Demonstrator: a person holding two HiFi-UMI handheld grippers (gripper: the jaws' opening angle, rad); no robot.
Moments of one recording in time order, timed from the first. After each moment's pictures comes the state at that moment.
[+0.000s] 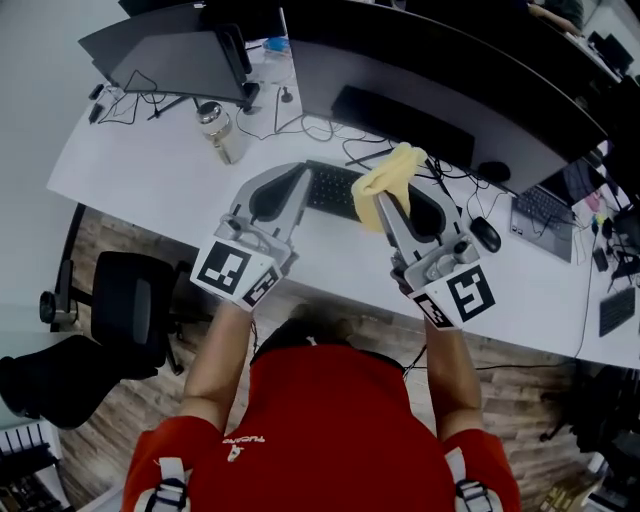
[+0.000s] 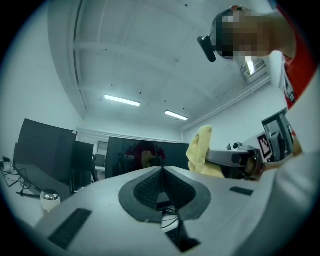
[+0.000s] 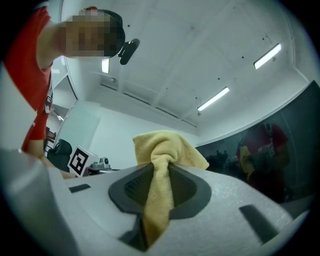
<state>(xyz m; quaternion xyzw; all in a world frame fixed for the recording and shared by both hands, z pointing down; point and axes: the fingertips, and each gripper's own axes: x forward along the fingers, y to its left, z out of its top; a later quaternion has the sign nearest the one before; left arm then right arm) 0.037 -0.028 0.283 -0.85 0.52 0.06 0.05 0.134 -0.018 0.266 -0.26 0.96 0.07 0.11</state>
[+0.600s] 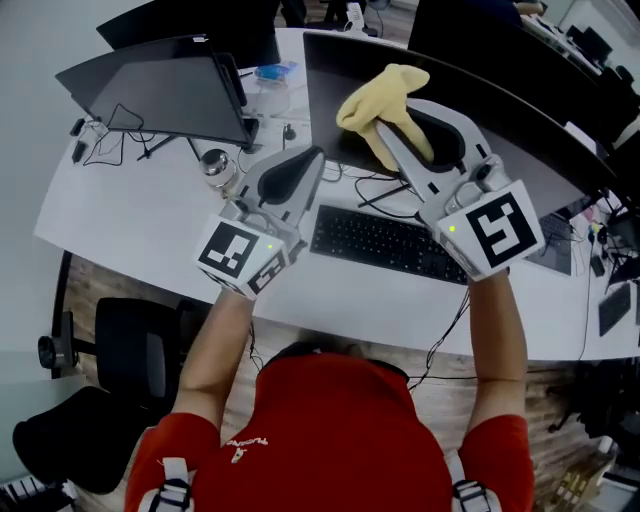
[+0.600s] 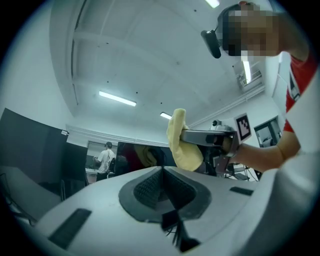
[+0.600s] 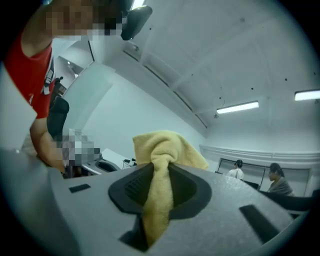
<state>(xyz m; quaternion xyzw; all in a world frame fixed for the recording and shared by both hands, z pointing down) -0.033 -0.135 0.245 -0.88 0.46 0.07 0.05 0.025 -0.144 0.181 -0.27 0.94 0.20 -0.05</state>
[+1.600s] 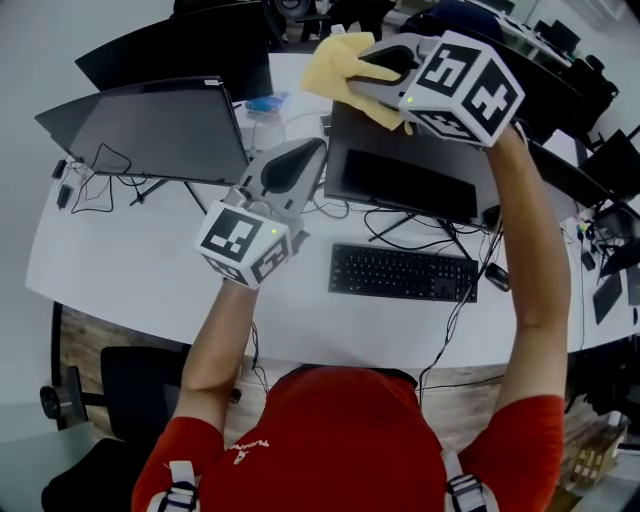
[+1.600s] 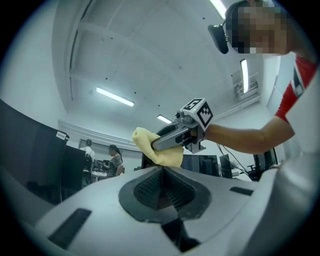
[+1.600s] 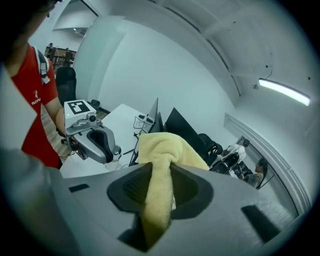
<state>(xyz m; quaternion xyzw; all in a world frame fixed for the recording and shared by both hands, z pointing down) -0.093 -0.218 0.219 -0.91 0.41 0.10 0.06 -0.078 -0.290 0.169 -0.18 0.89 0.23 -0.36</state>
